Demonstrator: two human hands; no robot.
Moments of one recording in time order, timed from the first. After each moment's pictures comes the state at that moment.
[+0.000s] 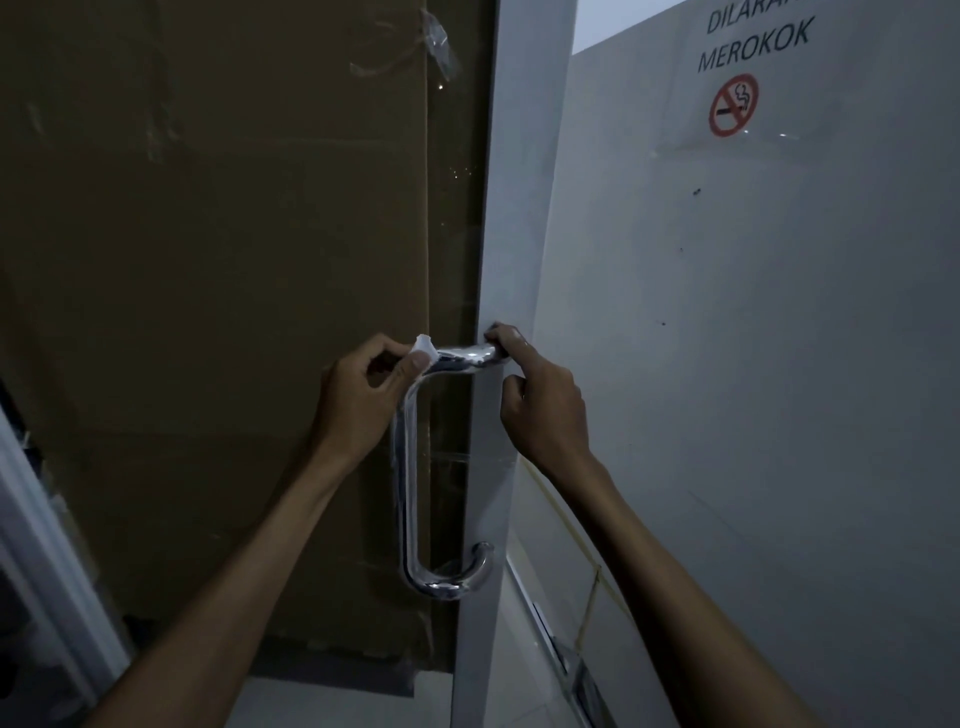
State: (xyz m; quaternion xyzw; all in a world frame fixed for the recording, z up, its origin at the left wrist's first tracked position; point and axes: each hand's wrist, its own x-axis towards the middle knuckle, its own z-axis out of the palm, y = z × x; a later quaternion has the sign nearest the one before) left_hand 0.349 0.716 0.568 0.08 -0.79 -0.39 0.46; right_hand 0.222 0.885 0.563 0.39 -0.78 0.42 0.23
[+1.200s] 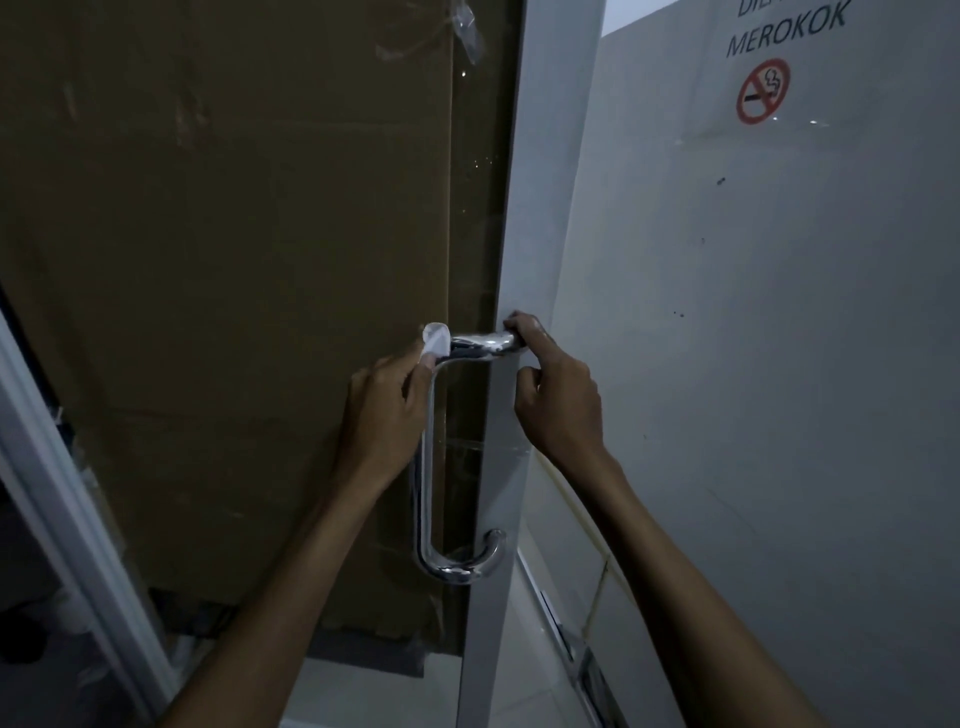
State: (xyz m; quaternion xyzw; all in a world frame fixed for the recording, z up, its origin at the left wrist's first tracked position) left_hand 0.361 0.740 0.550 0.14 -0.83 -0.26 0.48; right_hand 0.226 0.883 0.557 0.38 -0.78 0.43 0.24
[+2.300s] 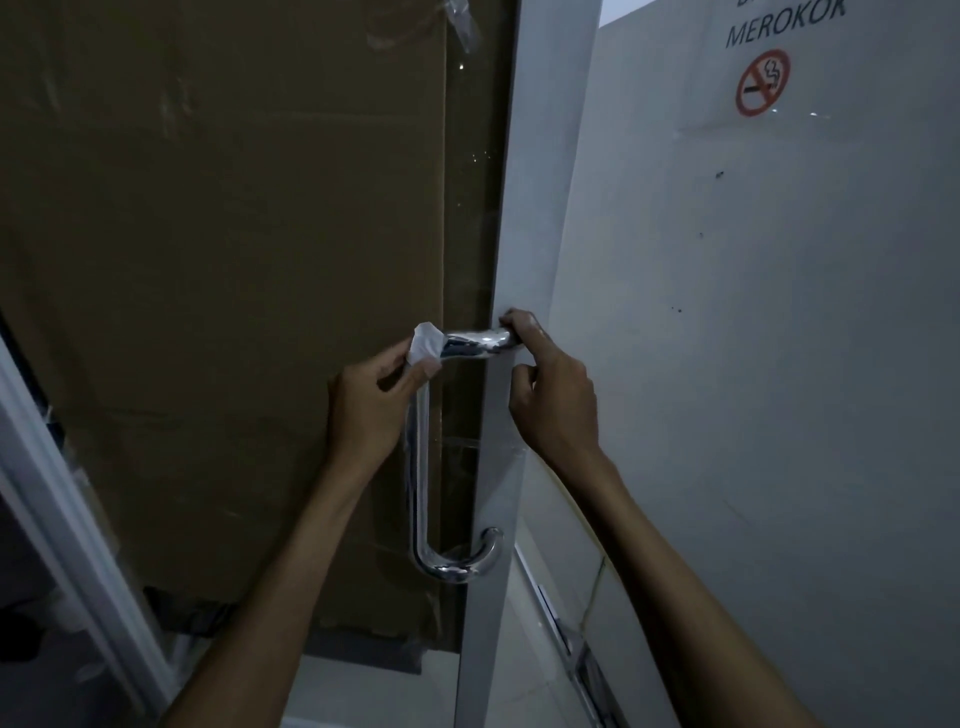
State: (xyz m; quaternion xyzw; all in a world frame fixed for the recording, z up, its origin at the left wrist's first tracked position) left_hand 0.362 0.730 0.548 0.13 -0.77 -0.45 0.44; right_hand 0.232 0.884 0.555 0.38 -0.77 0.44 0.25
